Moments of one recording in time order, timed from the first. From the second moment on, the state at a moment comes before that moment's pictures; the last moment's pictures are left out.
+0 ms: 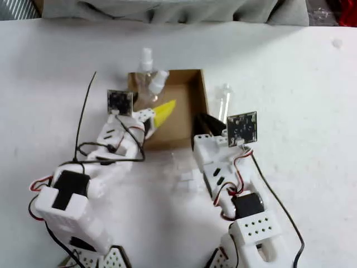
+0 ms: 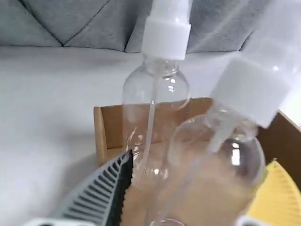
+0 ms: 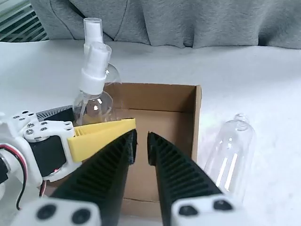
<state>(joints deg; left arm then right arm) 7.0 11.7 58.9 -42.9 8.5 -19.0 -68.4 79.6 12.2 -5.8</state>
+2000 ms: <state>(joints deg) 6.2 -55.6 80.4 6.4 8.5 -19.0 -68.4 79.6 12.2 -5.8</state>
